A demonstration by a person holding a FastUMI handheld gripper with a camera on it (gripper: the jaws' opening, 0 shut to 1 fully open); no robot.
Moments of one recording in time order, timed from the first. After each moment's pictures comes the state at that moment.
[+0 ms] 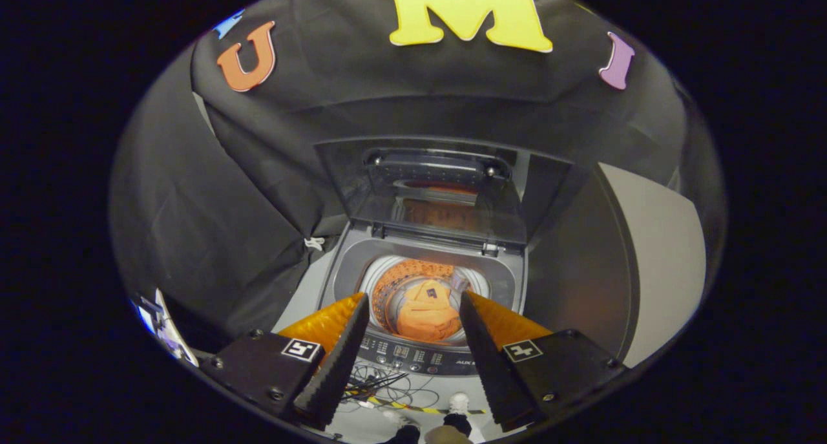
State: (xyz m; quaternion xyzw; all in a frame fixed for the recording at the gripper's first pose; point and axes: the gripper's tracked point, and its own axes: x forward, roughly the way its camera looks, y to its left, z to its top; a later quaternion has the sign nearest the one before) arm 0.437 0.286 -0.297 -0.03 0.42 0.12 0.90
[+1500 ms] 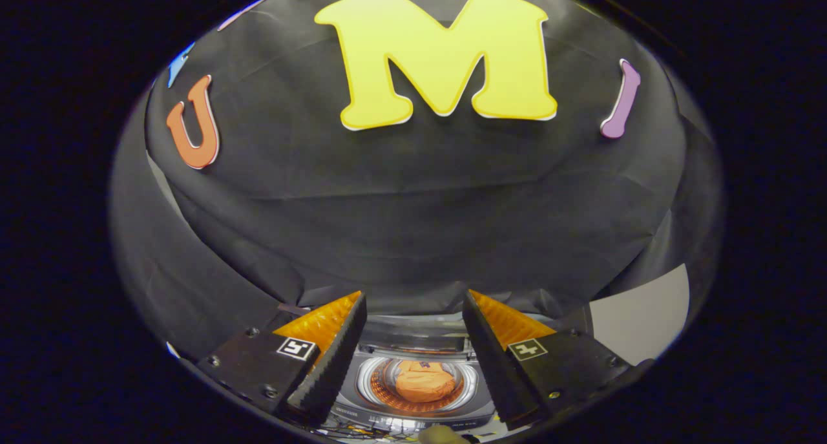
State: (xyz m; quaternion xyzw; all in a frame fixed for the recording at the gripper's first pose) arm 0.646 0.313 -0.197 0.00 0.35 0.08 0.93
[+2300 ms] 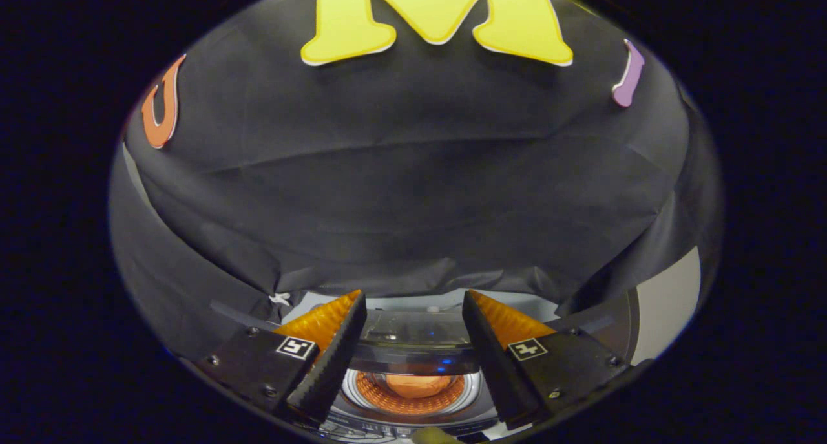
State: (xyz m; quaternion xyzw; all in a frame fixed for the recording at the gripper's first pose) arm 0.679 0.310 -0.286 0.00 0.40 0.03 0.92
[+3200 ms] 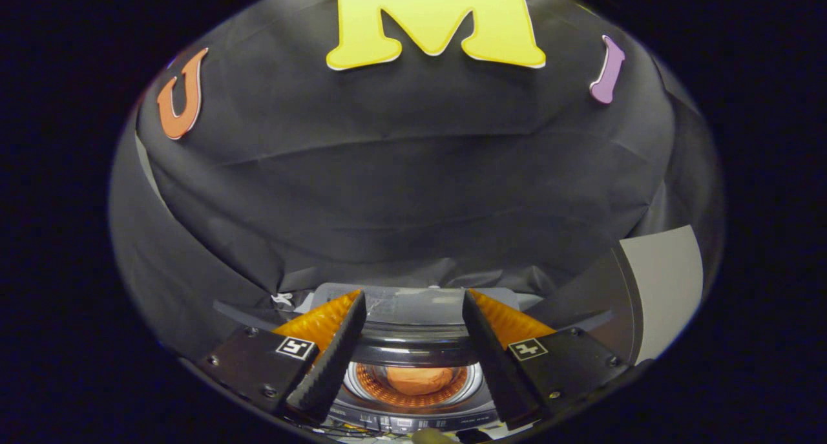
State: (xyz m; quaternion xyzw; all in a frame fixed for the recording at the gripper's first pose) arm 0.615 0.305 -0.293 0.00 0.37 0.04 0.93
